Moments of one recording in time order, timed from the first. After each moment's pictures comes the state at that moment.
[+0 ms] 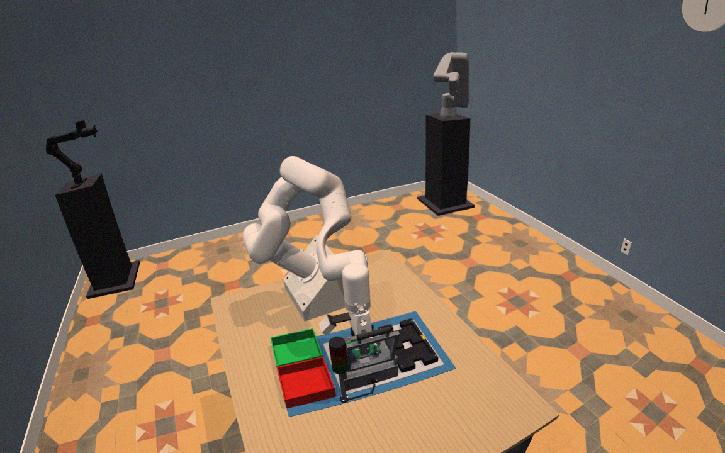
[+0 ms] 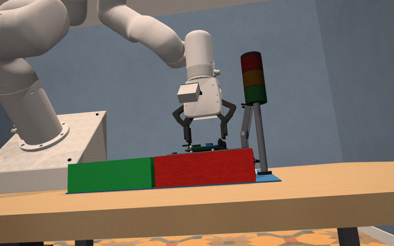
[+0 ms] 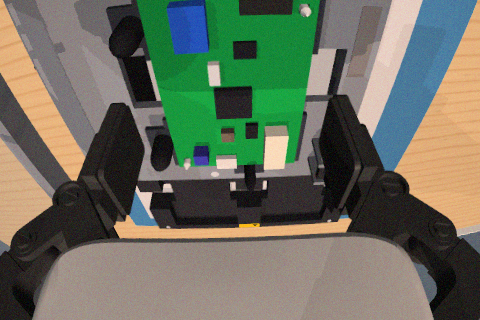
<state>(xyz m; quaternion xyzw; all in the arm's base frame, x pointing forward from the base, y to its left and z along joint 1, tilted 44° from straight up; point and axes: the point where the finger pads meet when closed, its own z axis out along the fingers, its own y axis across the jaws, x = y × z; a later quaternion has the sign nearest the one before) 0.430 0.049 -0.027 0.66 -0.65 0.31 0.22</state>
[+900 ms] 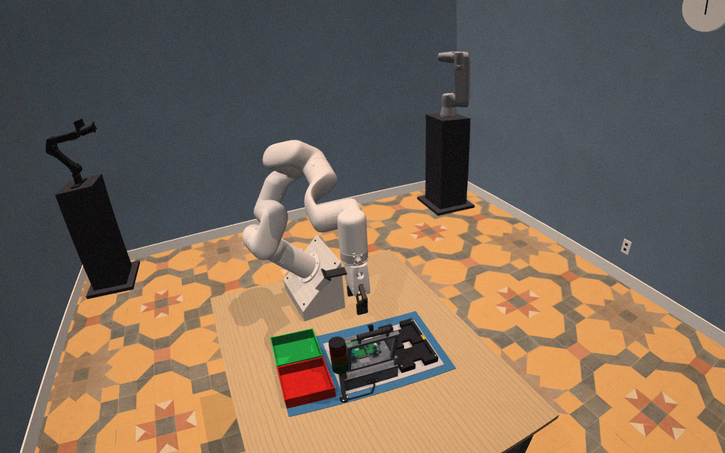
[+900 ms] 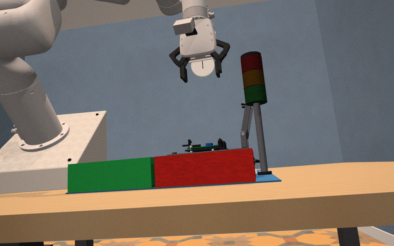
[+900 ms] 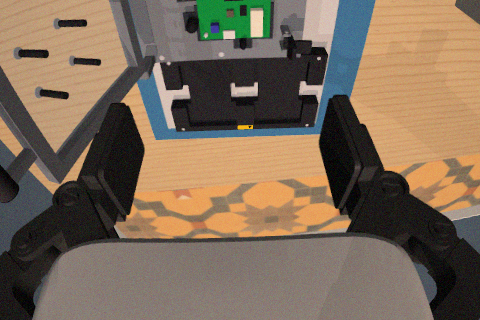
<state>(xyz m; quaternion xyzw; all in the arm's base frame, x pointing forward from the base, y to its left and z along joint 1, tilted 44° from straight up) 0.411 0.164 0.094 0.66 -0.65 0.31 0.22</state>
